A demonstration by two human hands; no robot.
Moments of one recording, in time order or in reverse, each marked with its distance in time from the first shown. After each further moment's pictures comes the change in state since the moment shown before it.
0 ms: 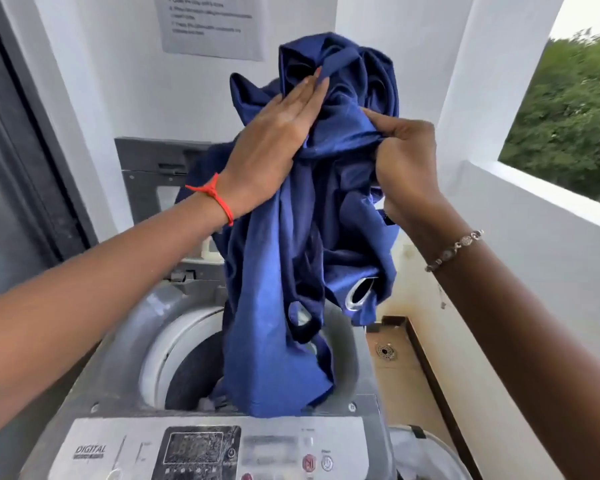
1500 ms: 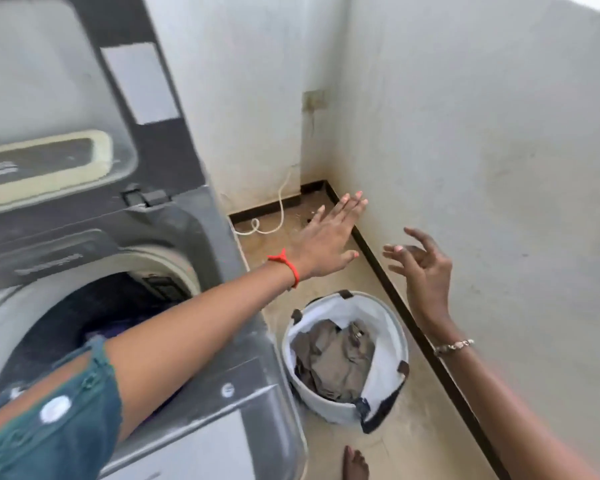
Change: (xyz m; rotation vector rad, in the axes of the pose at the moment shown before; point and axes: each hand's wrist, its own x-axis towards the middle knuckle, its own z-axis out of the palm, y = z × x) left_hand -0.098 0.243 0.369 -0.629 -0.970 0.194; right_hand -0.146 0.339 -0.238 -0.247 0.391 0.573
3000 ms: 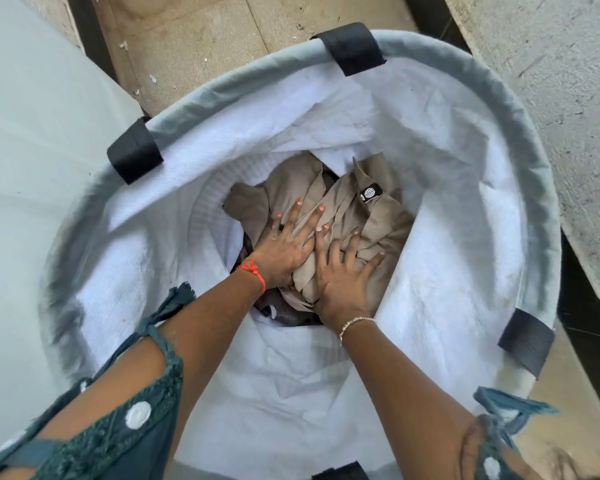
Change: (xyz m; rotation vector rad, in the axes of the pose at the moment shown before) left_hand 0.027 -0.168 0.695 0.424 -0.509 0.030; right_hand -0.071 0.665 0.059 -1.414 -0.833 0.079
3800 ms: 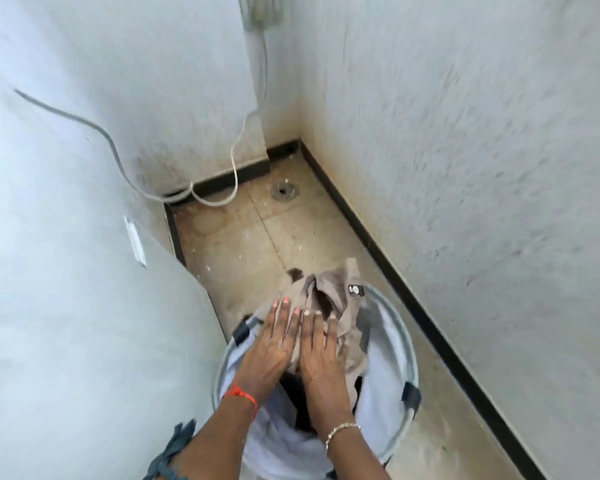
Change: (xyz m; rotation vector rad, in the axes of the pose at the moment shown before) left_hand -0.171 -0.019 -0.249 0.199 0.724 -0.208; right_hand -0.140 -0.042 -0.247 0.186 0.574 0.040
